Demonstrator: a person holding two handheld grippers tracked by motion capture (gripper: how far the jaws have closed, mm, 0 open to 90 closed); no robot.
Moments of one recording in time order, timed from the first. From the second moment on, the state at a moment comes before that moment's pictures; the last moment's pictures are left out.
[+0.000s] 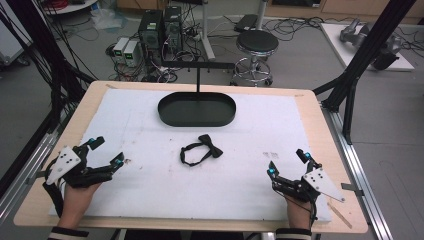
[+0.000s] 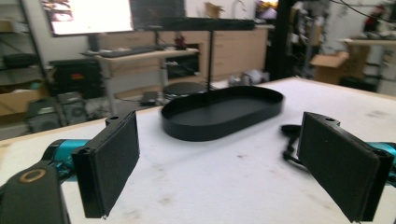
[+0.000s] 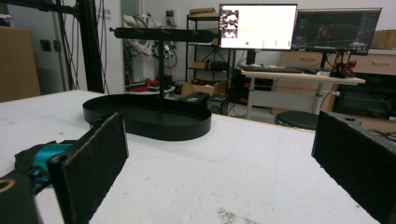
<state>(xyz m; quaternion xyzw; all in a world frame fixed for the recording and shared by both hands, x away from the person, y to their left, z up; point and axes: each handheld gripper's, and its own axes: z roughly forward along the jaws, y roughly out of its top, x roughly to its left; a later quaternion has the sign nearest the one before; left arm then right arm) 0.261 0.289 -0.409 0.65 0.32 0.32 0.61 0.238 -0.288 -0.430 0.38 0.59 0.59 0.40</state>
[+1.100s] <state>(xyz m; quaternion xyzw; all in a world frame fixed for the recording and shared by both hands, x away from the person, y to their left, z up) 0.323 0.105 -0.415 0.87 0.17 0.17 0.43 0.241 -0.289 -0.432 0.39 0.58 0.60 0.39</state>
